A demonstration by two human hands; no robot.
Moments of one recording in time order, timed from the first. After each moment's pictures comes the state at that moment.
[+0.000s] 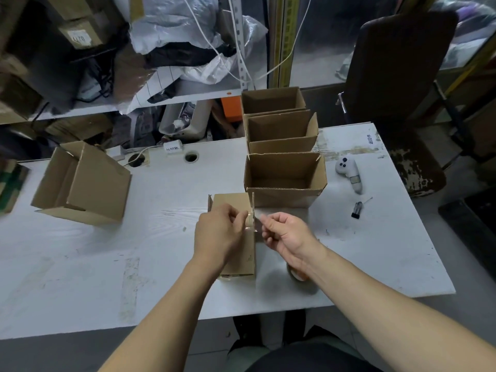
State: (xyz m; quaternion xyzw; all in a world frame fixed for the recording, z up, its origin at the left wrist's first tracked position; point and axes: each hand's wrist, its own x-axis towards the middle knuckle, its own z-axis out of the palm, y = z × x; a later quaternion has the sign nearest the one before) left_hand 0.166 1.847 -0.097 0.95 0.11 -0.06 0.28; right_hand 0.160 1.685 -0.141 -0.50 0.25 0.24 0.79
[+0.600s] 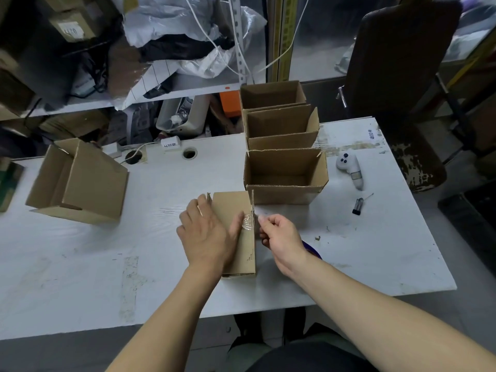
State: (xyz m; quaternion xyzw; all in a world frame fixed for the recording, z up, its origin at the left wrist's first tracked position) left_hand 0.160 1.862 -0.135 0.98 0.16 -0.01 0.13; right_hand 0.155 1.711 -0.171 -0.61 0.28 0.16 0.72
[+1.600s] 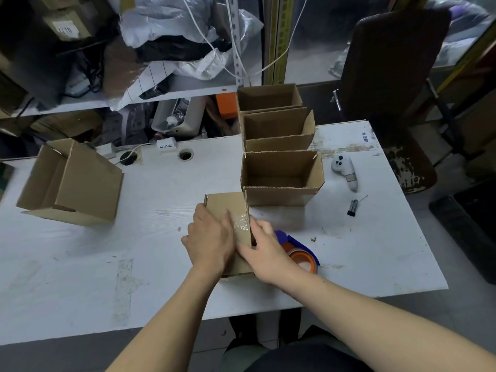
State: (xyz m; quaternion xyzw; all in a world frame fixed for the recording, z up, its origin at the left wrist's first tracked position) left_hand 0.166 1.851 -0.137 0.94 0.24 -0.06 0.23; right_hand 0.133 1.719 -0.165 -0.83 0.04 0.24 0.51
